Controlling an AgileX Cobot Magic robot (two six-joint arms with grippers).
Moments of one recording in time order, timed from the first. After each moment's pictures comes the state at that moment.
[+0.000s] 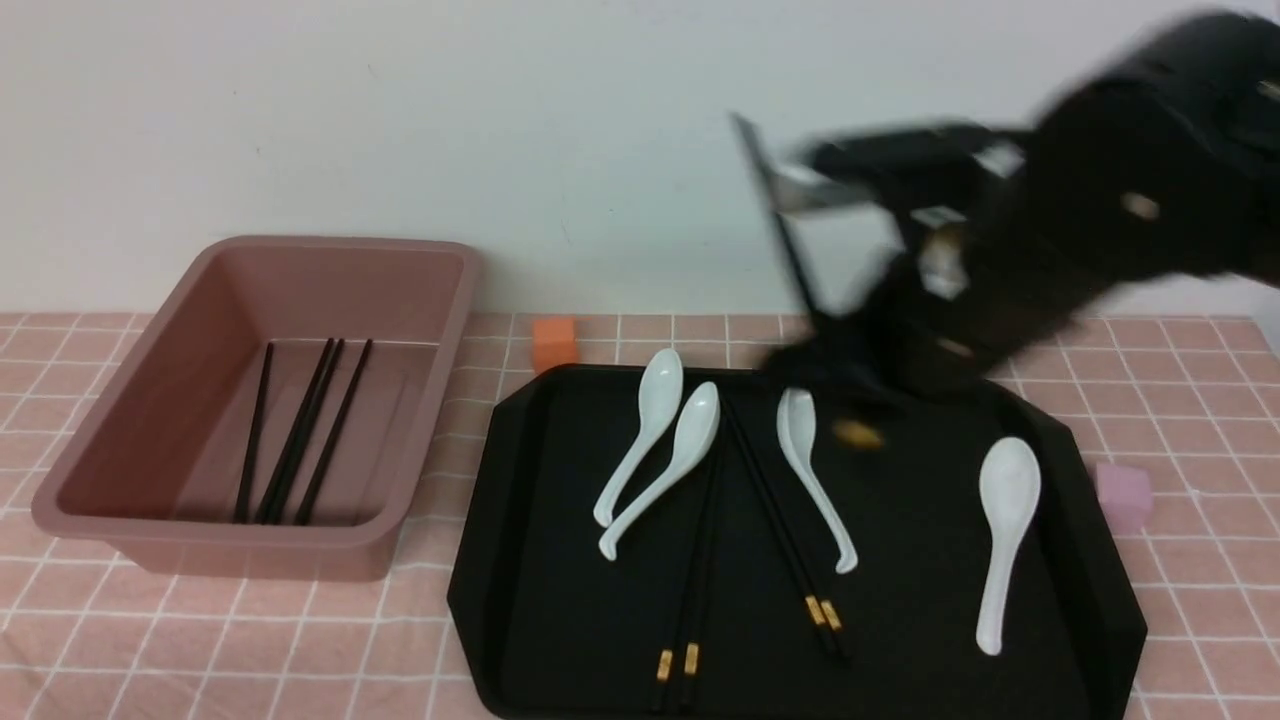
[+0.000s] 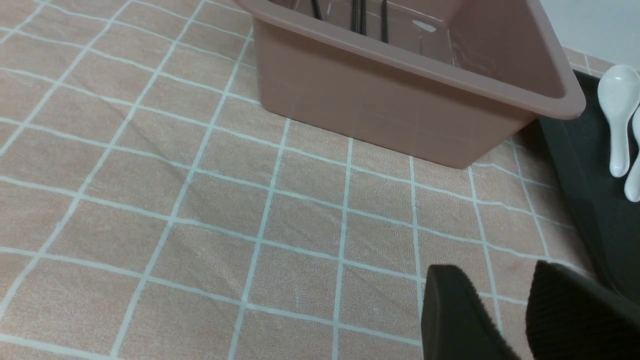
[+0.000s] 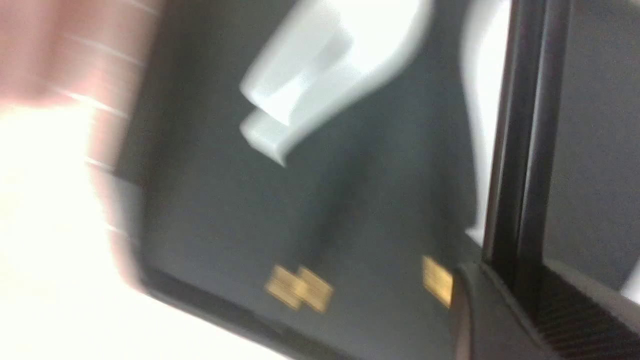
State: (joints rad) right arm 0.68 1.62 -1.48 -0.11 0.90 0.43; left arm -0.03 -0.01 0.03 -0.06 0.39 -0.31
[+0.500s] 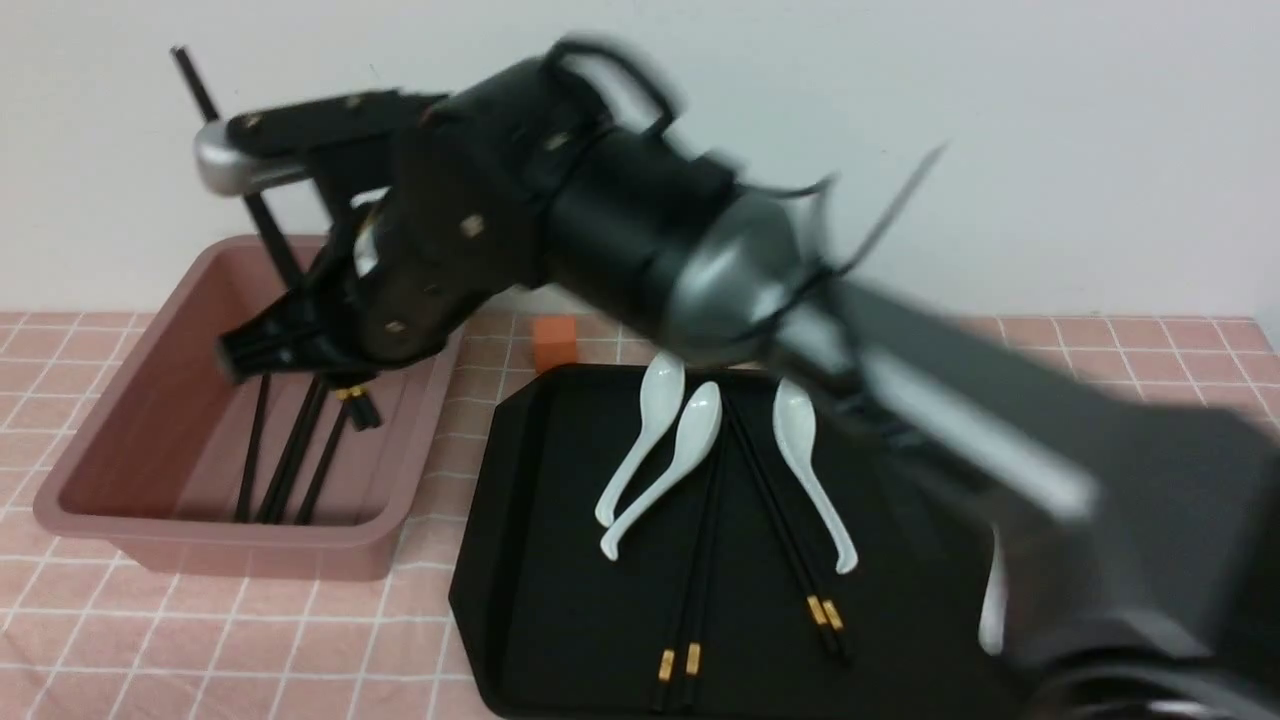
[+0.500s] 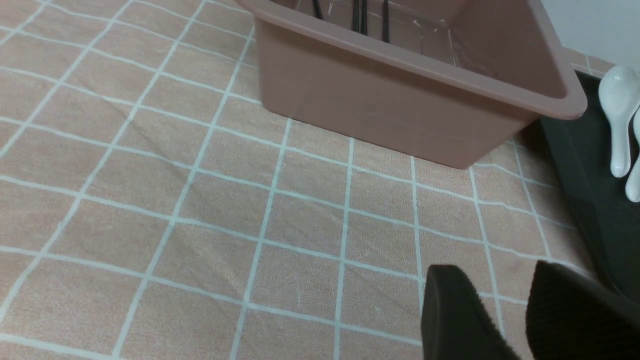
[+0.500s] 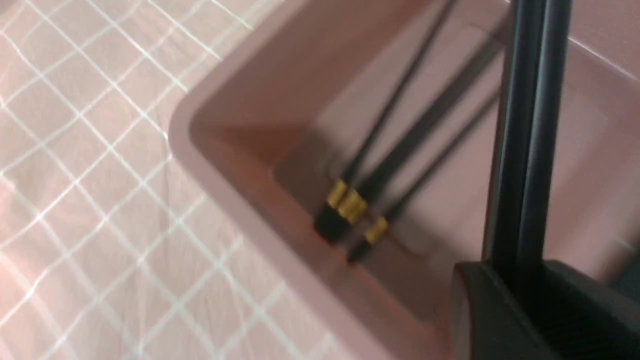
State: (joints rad) right arm 0.89 2.32 -2.40 0.04 0.89 0.27; left arm -0.03 -0.01 0.03 -0.06 0.39 -0.31
